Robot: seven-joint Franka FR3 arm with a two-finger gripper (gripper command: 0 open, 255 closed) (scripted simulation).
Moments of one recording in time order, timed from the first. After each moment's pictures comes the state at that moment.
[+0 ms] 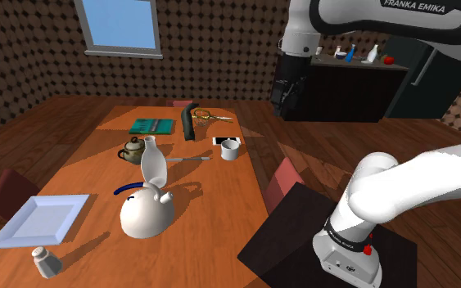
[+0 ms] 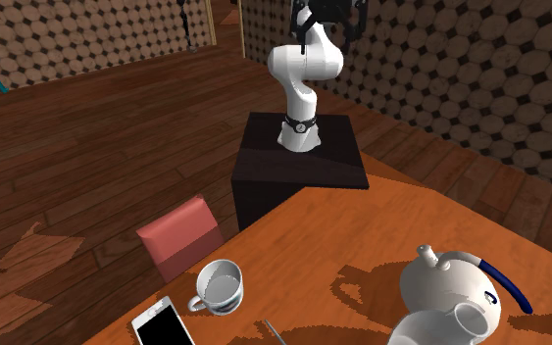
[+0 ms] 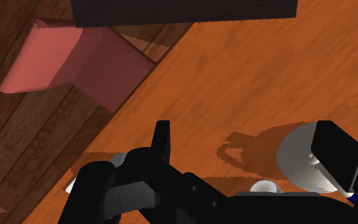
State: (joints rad) arm 0.02 -0.79 0.03 -2.29 0.04 1.49 0.08
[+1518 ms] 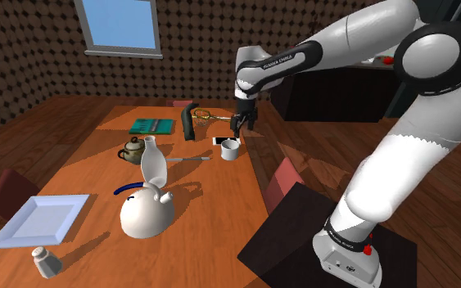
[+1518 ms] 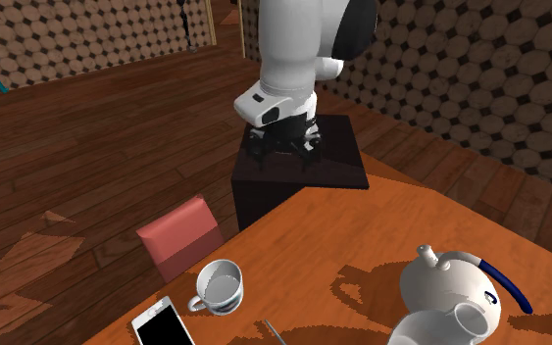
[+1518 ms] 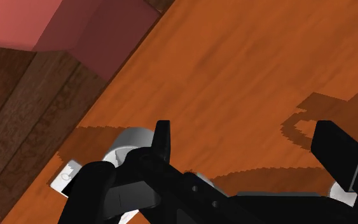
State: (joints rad) arm -0.03 -0.14 -0.06 -2.24 -0.03 2.04 -0.04
